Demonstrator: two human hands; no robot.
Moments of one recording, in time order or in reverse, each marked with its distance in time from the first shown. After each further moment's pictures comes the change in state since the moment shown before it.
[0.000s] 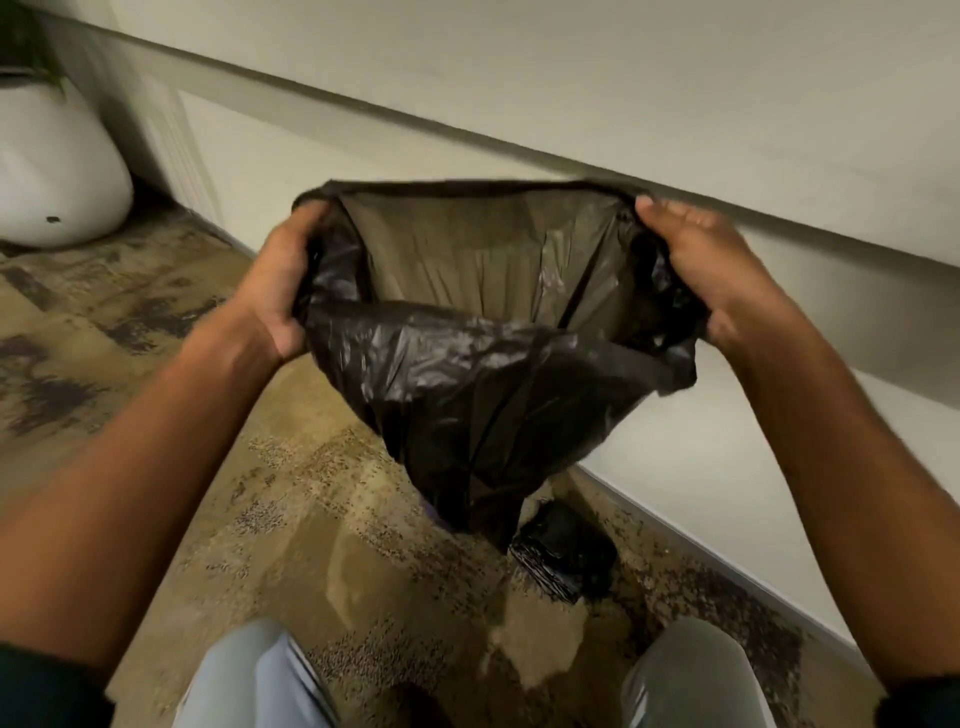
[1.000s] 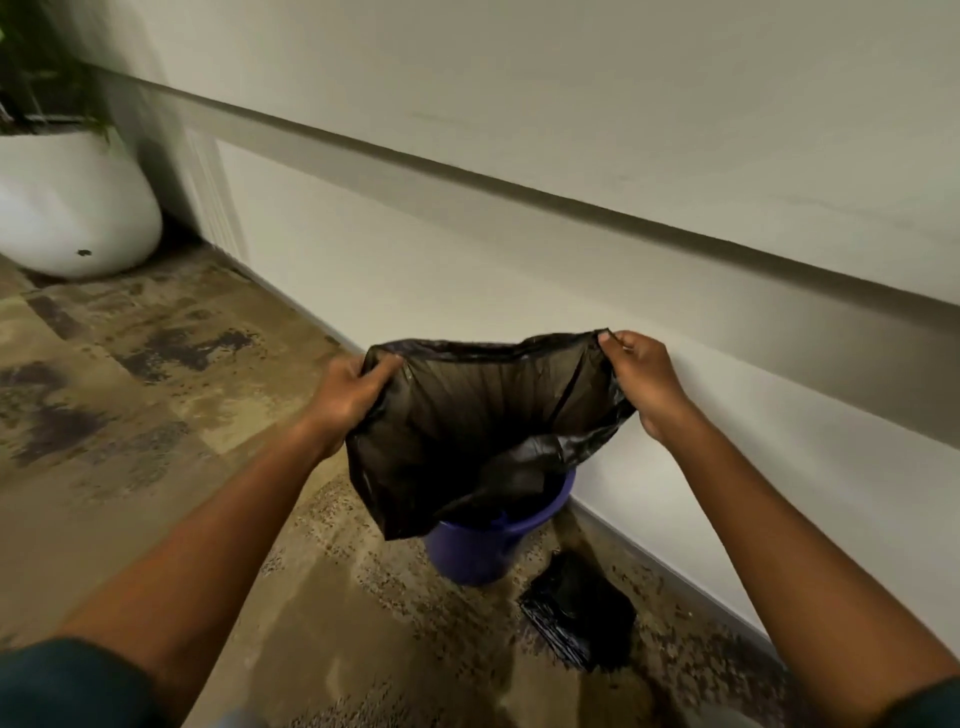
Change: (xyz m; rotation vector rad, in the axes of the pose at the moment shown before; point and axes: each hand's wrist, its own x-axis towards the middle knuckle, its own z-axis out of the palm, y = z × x) left_hand 0.063 -0.105 -0.065 0.628 0.264 0.118; right_hand 0.066 0.139 0.014 -0.309 0.106 0.009
